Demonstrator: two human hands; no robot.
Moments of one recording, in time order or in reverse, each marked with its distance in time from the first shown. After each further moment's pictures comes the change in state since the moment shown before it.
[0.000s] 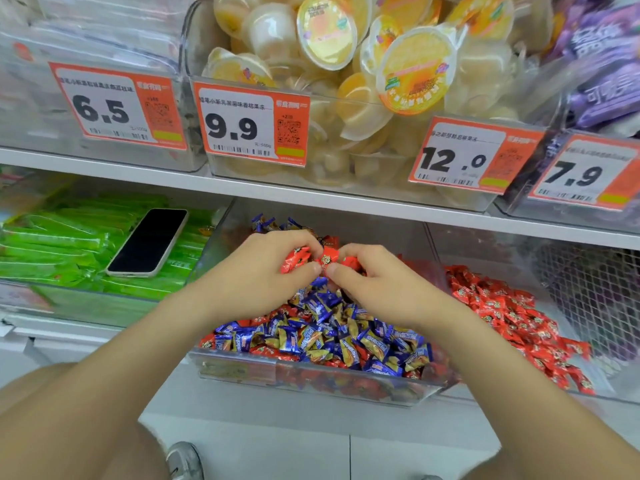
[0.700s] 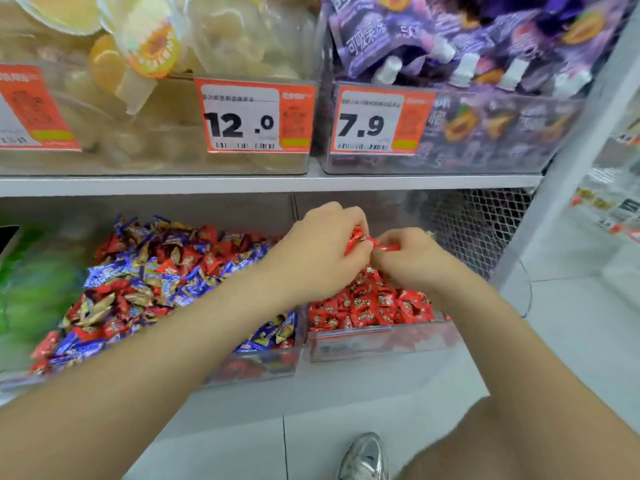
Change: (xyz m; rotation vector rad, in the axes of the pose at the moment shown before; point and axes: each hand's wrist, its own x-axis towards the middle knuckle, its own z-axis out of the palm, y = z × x) left_hand 0.088 0.168 0.145 0.075 -0.029 0.294; right_hand -0.116 0.121 -0.123 0.114 0.462 0.490
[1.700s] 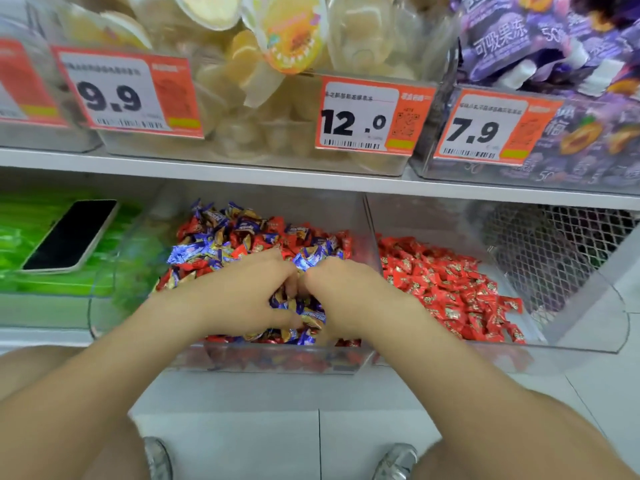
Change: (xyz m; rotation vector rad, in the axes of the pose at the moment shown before) left_hand -0.109 -0.119 -0.066 0.232 -0.442 -0.210; right_hand -0.026 -0.085 0.140 -1.008 -0.426 -0.697
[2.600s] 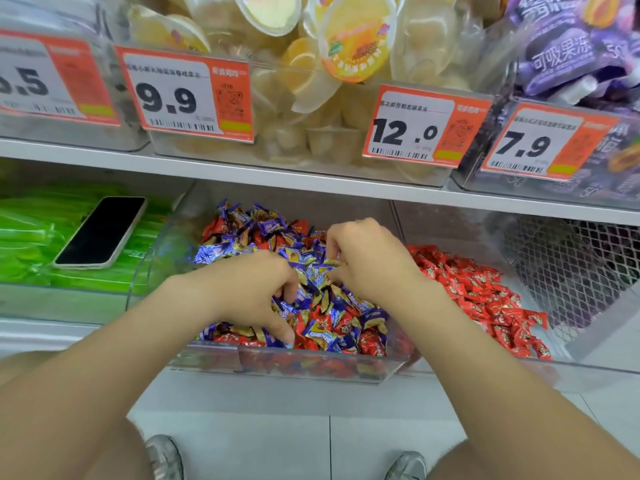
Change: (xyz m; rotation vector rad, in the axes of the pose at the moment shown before) left_hand -0.001 -0.046 -0.005 0.041 -0.081 -0.075; right_hand 0.038 0.008 -0.017 0.147 0.338 0.179
